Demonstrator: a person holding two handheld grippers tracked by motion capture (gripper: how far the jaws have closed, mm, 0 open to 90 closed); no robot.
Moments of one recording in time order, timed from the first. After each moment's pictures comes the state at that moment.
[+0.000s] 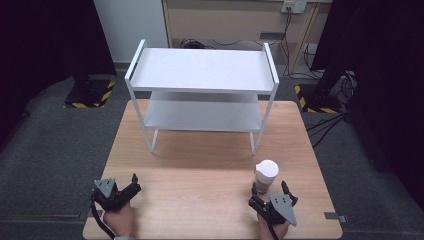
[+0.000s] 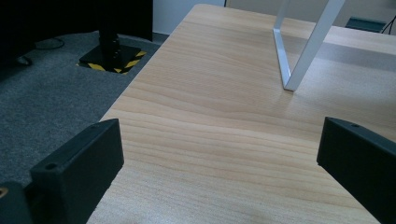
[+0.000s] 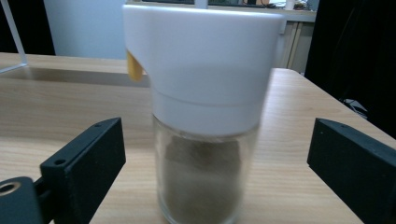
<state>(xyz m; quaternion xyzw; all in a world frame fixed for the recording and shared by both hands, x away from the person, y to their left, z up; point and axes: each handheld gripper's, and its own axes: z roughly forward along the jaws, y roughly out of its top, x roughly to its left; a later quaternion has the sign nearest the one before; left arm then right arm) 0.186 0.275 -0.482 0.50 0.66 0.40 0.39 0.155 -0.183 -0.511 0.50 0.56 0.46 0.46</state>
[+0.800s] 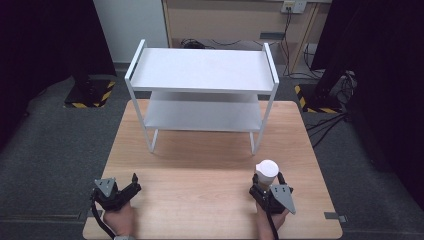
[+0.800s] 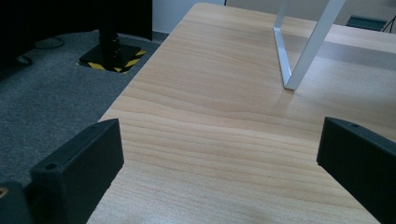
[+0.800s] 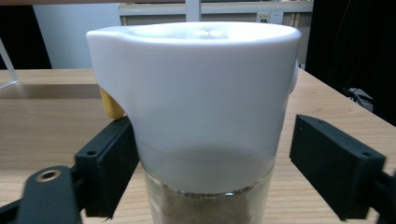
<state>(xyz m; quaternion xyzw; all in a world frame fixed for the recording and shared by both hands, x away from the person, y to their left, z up) 0.188 0.275 -0.482 0.50 0.66 0.40 0.39 0.178 -0.180 -0.503 0.53 0.54 0.47 0.45</state>
